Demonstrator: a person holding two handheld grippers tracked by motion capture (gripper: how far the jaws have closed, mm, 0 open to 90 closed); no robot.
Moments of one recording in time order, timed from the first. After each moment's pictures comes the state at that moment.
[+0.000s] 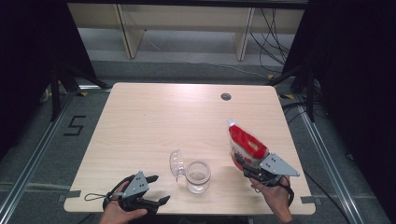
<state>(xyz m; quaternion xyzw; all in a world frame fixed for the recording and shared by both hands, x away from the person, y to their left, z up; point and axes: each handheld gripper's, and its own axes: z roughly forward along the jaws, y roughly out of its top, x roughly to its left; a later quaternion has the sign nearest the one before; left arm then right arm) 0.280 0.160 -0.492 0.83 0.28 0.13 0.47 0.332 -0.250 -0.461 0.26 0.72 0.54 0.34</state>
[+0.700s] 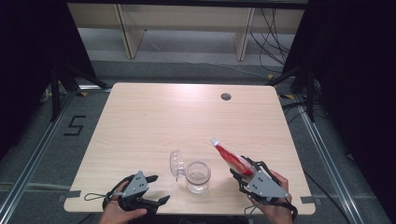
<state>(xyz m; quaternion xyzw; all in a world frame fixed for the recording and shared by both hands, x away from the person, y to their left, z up) 0.281 0.161 -0.492 0.83 0.28 0.12 0.47 0.282 -0.224 -0.443 0.18 0.79 0.43 0.39</state>
